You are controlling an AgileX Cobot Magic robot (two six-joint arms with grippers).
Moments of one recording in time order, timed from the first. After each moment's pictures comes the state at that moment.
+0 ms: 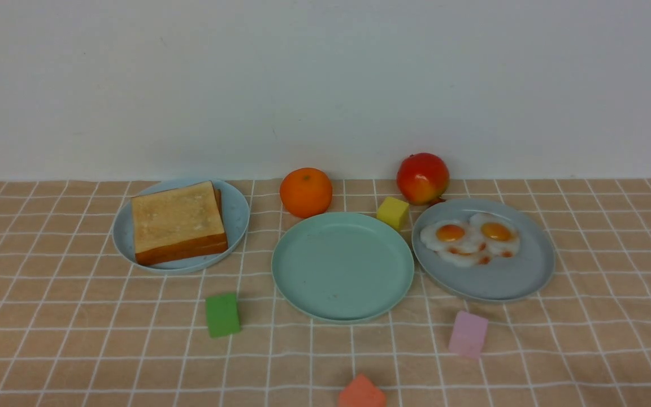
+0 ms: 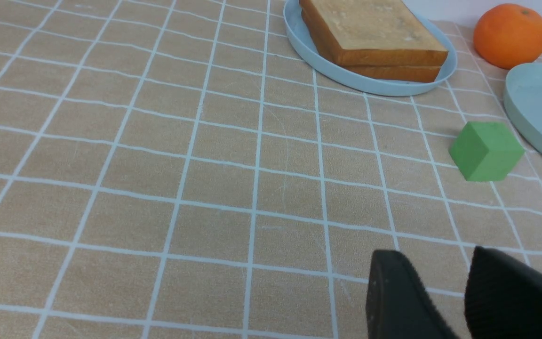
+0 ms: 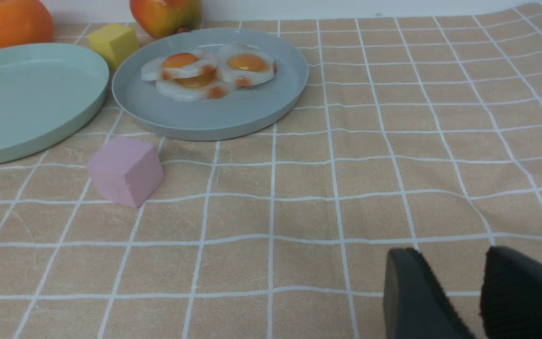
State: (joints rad) right arm 0.10 -0.01 0.01 -0.18 0.39 0.24; left arm -0.08 -0.01 0.03 0.07 0.38 -0.30
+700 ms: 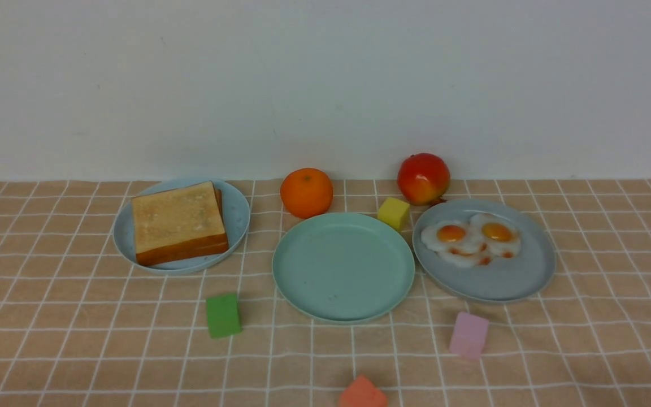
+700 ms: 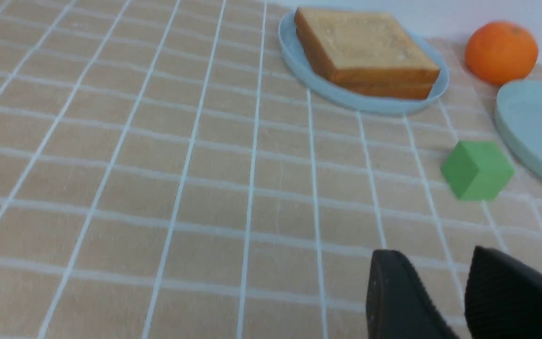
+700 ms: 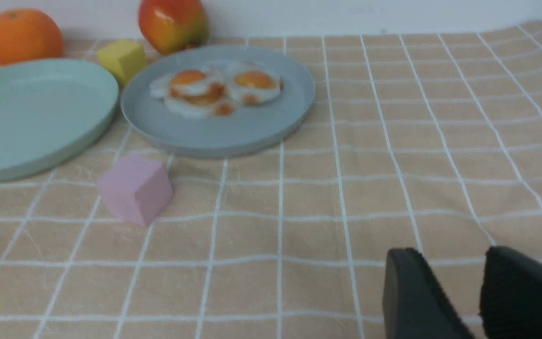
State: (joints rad) right arm 0.10 -0.01 0.02 -0.18 0.32 0.24; left arm -0.08 -0.01 0.03 0.07 0.30 -0.30
